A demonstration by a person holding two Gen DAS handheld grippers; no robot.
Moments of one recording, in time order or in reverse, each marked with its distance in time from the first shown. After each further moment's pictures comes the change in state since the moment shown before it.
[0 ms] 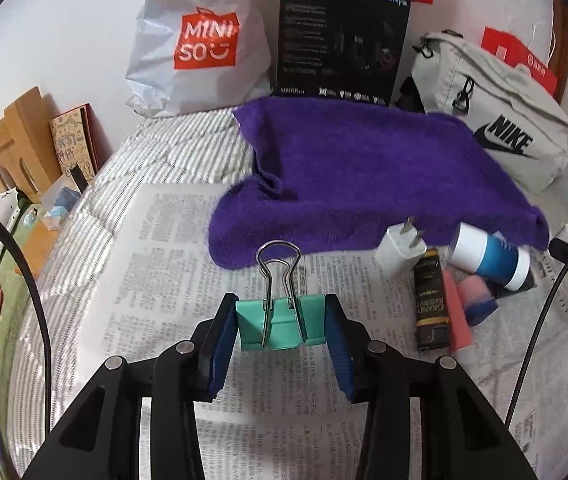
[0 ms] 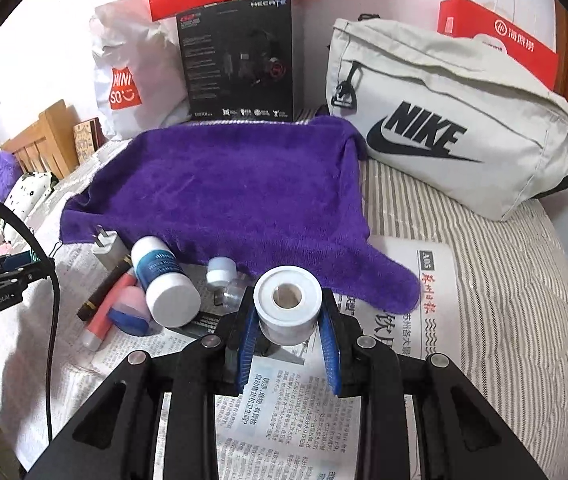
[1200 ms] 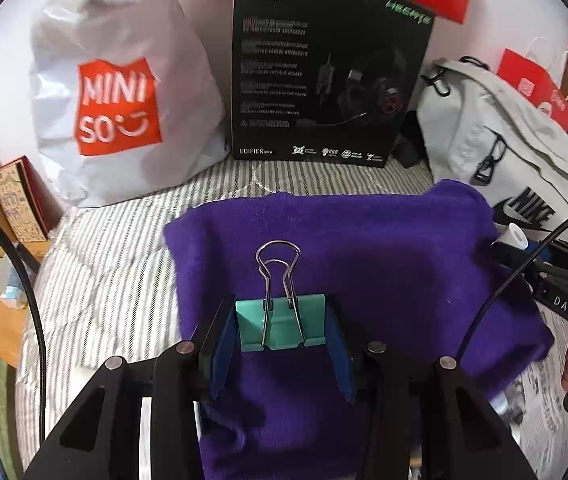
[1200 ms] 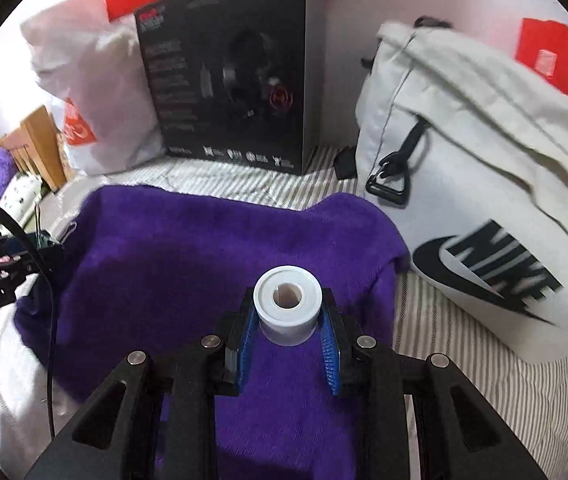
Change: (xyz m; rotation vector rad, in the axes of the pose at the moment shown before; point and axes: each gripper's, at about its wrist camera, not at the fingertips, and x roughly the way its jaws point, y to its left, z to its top) left arm 0.092 -0.024 0.149 0.046 0.035 -0.095; right arm 0.127 0.001 0.141 -0.071 0.086 0.008
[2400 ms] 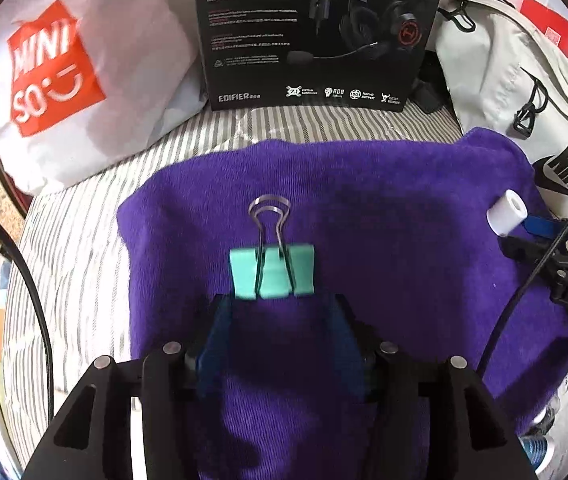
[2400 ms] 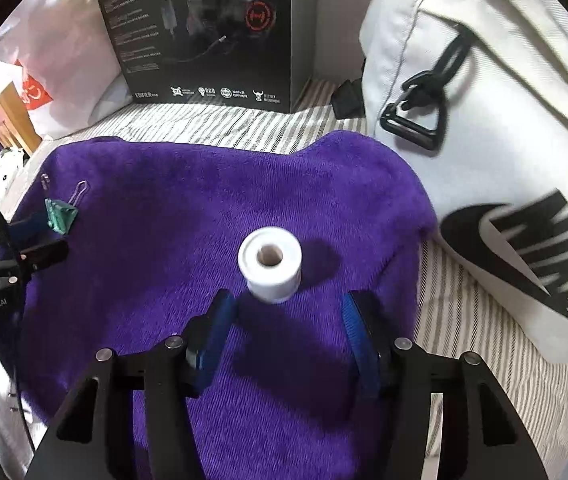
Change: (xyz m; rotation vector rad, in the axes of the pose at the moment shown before) left arm 0.062 -0.008 -0.002 0.059 0.149 0.038; right arm 0.037 -0.008 -0.002 0.014 0.160 0.005
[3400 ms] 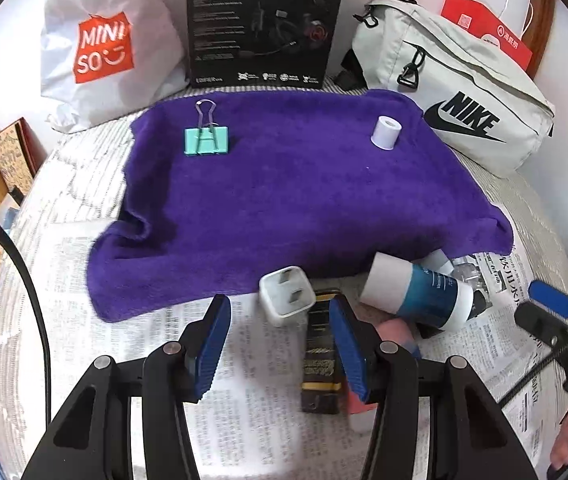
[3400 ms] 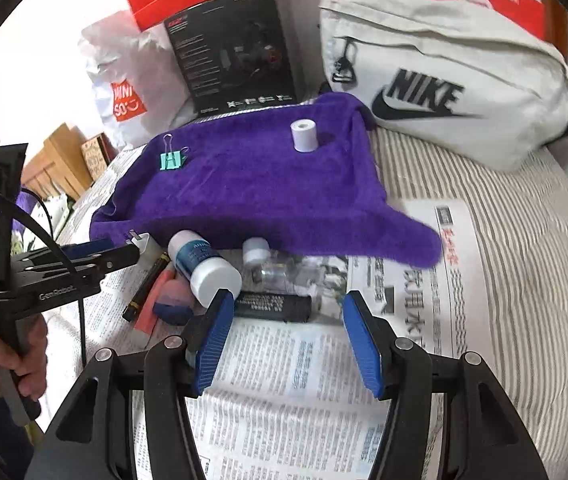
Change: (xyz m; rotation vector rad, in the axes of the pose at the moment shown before) left arm -0.092 -0.052 -0.126 -0.015 -0.066 -0.071; right arm -0.130 0.021 -0.188 0.201 -0.170 0.113
